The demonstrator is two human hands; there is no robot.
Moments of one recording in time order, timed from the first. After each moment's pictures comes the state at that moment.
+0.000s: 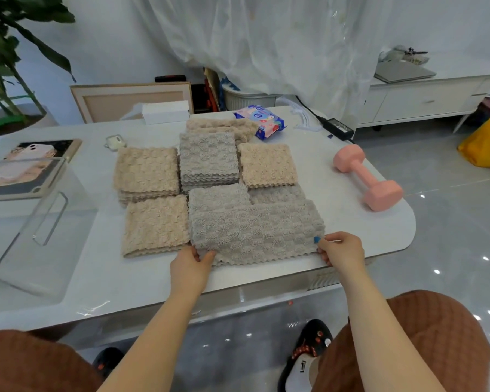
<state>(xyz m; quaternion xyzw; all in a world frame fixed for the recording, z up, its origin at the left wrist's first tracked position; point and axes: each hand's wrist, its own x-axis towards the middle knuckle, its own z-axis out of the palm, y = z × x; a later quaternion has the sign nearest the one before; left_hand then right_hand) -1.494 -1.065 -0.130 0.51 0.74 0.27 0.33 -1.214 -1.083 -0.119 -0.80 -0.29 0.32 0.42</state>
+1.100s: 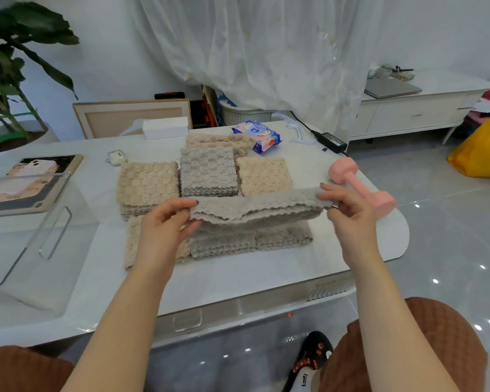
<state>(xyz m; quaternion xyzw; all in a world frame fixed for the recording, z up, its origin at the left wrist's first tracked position) -1.513 -1.053 -0.013 0.42 0.50 0.55 0.52 -1.228 -1.075 -0.033 -0.56 -0.46 0.27 0.63</state>
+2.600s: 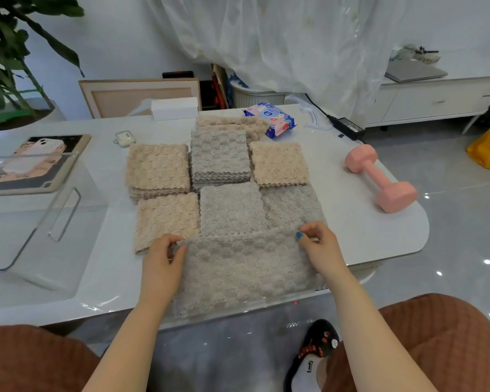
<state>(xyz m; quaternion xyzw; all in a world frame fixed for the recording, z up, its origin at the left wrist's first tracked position) -1.561 -1.068 -0.123 0.59 0.67 0.38 0.25 -1.265 -1.069 -0.124 -0.70 -0.44 0.37 0.43</state>
